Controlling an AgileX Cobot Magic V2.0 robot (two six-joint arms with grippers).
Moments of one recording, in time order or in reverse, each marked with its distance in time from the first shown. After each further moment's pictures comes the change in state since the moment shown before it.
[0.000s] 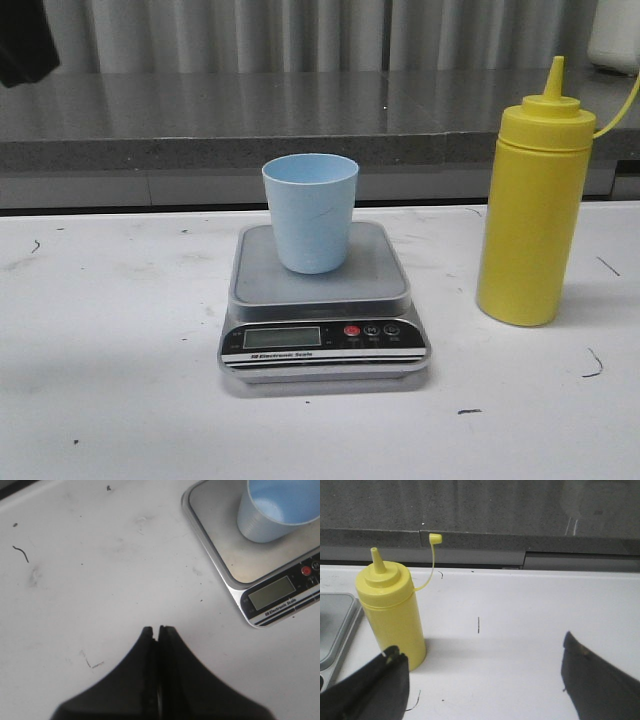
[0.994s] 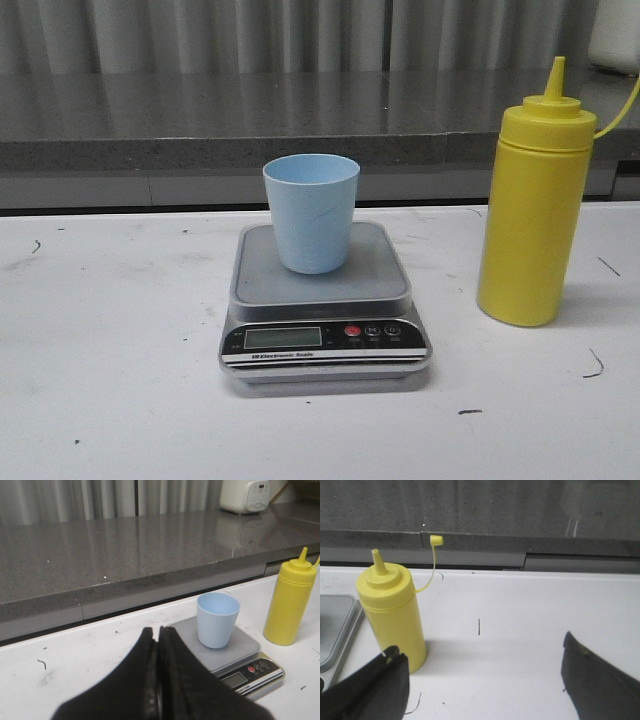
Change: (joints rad) left arm 0.008 -1.126 0.790 -0.032 -0.549 -0.007; right arm 0.000 0.010 0.000 0.000 -0.015 0.000
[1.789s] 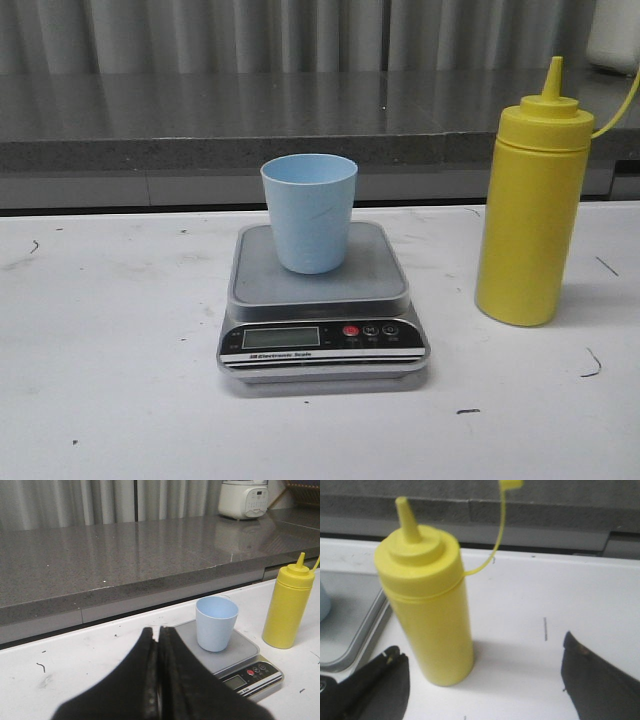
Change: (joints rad) left arm 0.002 -0.008 0.000 -0.002 -0.001 0.000; right arm 0.171 0.543 0.202 0.030 -0.702 0.022
